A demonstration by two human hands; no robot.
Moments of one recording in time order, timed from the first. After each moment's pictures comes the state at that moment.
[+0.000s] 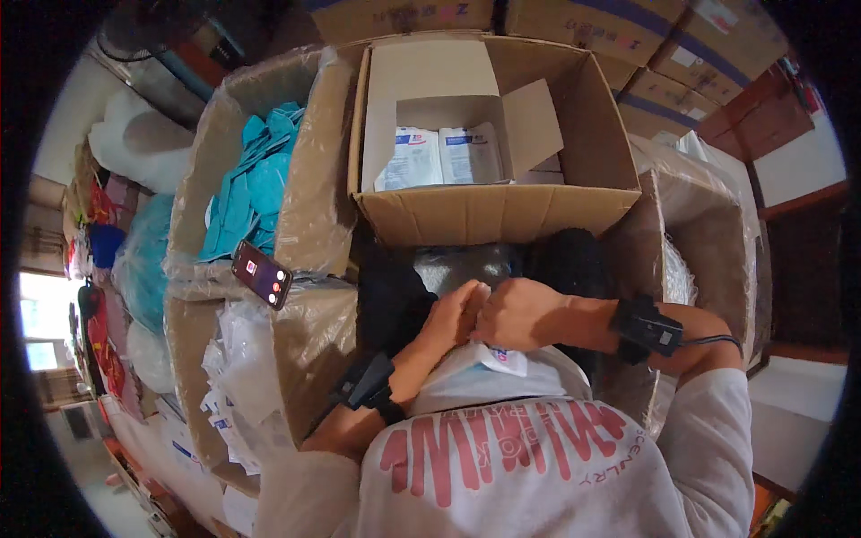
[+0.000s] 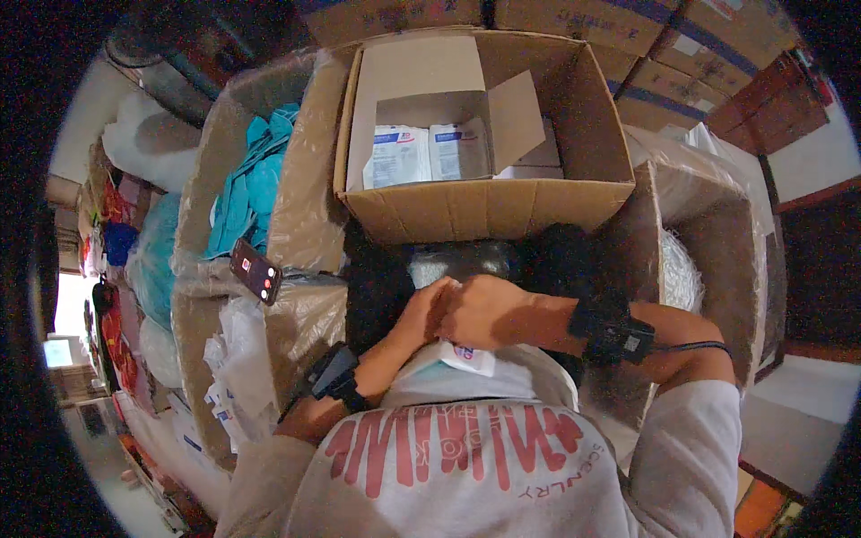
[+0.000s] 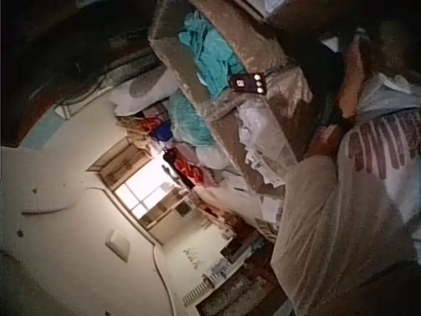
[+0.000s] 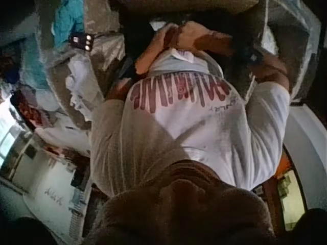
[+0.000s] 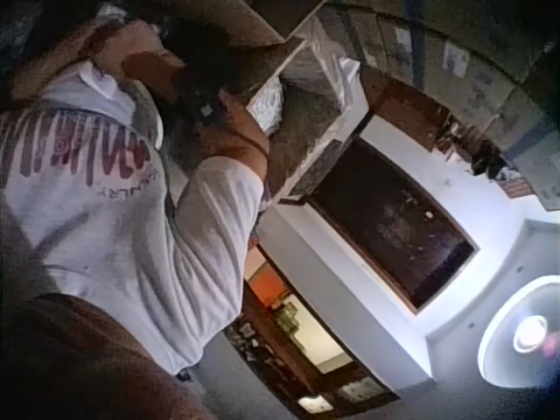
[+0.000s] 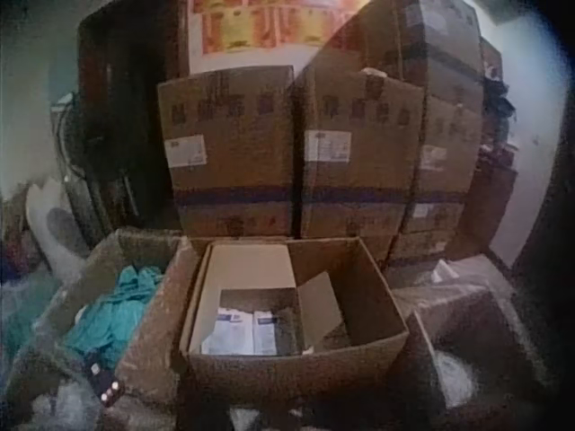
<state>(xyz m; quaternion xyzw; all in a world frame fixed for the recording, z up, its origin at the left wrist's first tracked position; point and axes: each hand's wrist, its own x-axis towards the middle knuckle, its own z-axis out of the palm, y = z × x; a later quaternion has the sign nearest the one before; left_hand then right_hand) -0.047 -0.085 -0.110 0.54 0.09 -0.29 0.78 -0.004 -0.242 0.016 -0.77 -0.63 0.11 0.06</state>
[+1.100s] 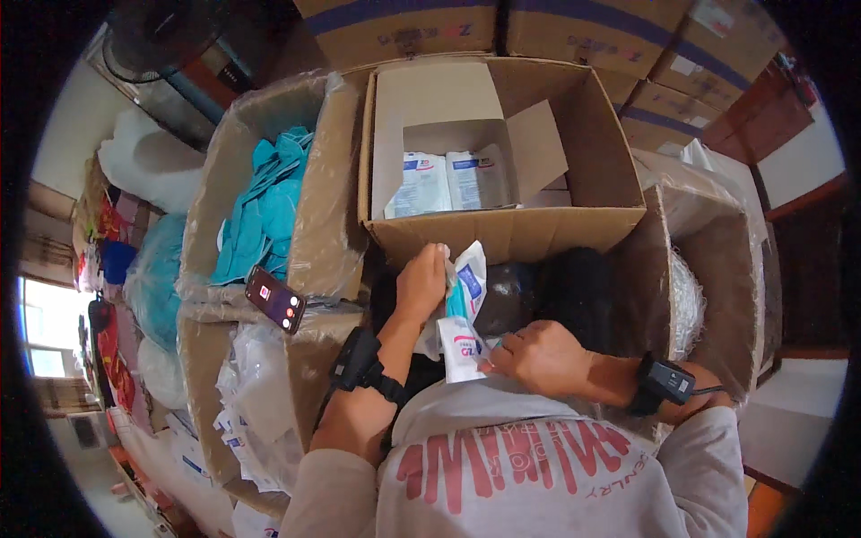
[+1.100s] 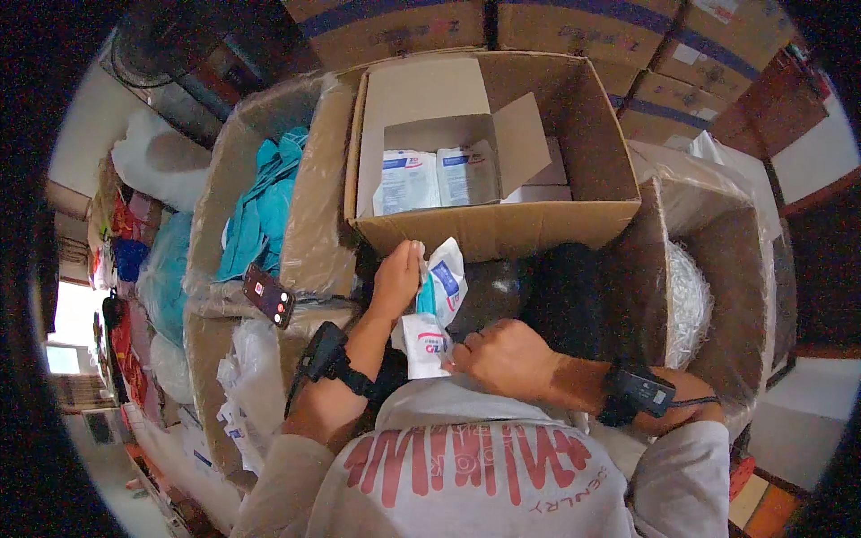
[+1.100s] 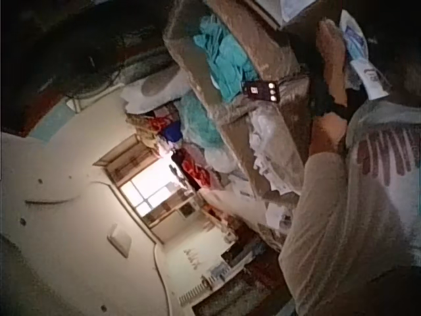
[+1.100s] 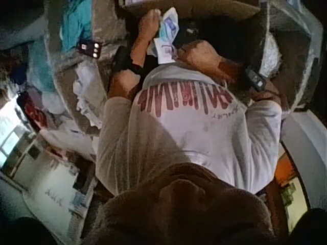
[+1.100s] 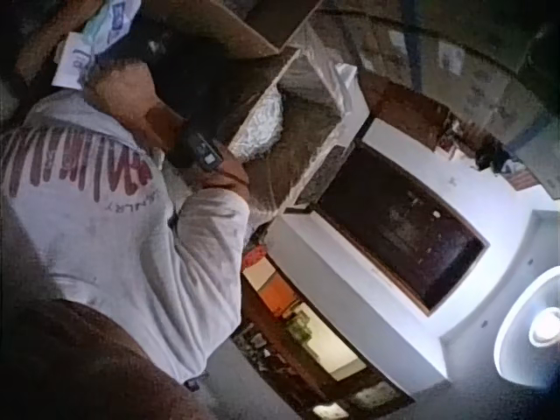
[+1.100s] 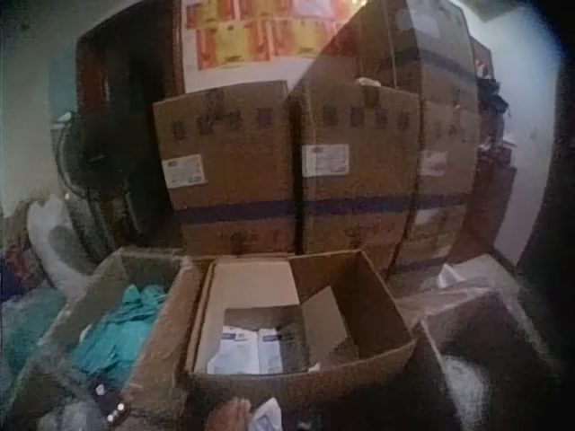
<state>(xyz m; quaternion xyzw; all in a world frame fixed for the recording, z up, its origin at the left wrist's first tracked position) 0.034 -0.048 -0.067 0.93 0.03 -0.02 0.37 -0.032 -0.249 0.045 -0.84 -0.51 0.11 0.16</state>
